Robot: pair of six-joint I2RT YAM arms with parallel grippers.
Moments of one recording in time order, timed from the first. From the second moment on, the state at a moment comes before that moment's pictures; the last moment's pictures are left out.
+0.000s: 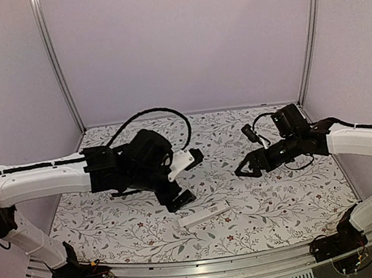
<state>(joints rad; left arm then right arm) -1.09 1.52 1.16 -0.53 -0.09 0.14 0.60 1.35 0.86 -0.34 -0.53 0.21</state>
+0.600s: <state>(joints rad) -1.01 1.07 0.84 -0.29 -0.24 -0.14 0.73 1.65 1.41 -0.54 -0.68 -0.15</state>
